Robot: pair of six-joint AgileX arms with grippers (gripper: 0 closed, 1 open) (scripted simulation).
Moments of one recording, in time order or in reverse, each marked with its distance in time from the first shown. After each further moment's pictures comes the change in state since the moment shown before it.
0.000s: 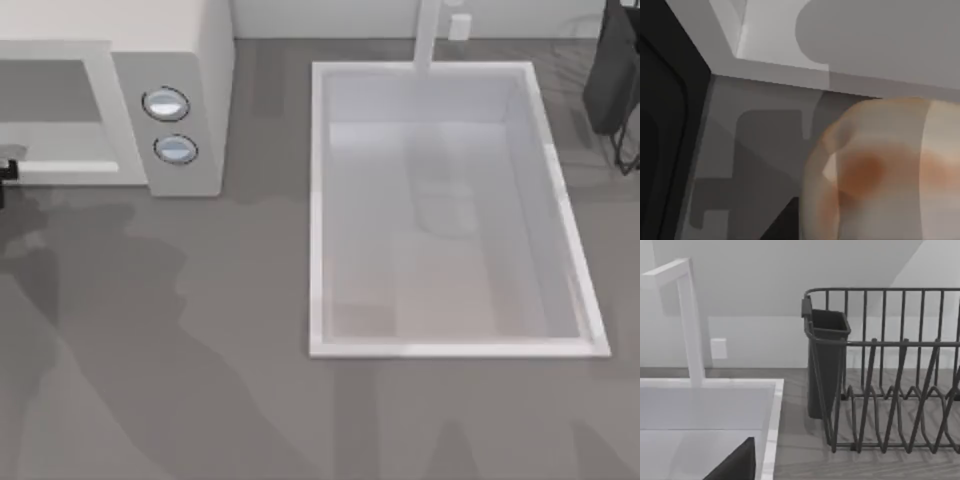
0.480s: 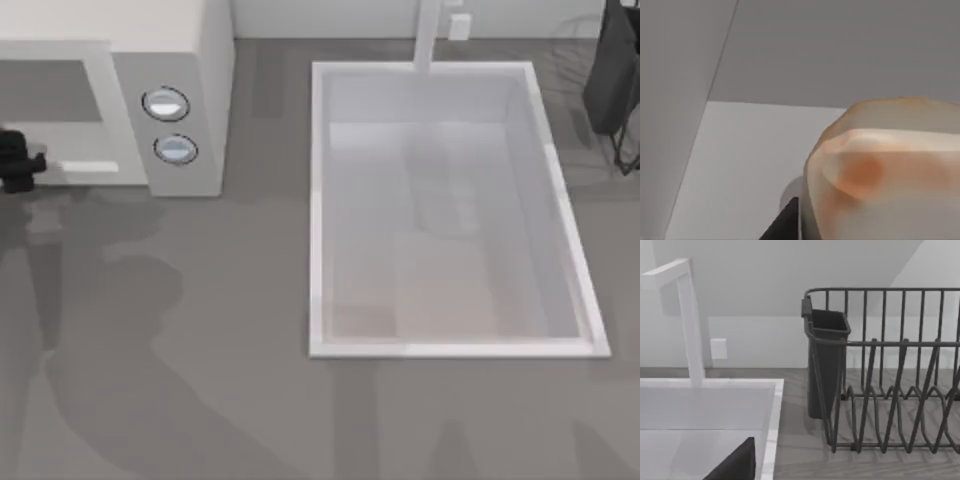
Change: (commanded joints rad) left arm -0.044 0.111 -0.194 0.736 0.078 -0.013; right arm 0.000 0.000 0.000 0.000 0.000 0.000
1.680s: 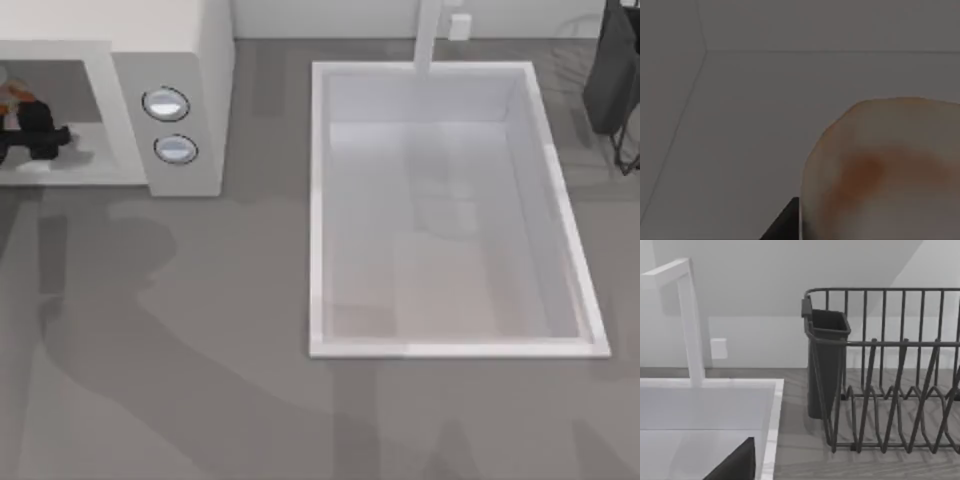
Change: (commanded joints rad) left arm -0.038 0.225 0.196 0.178 0.020 -0.003; right arm 0.000 0.000 0.000 0.000 0.000 0.000
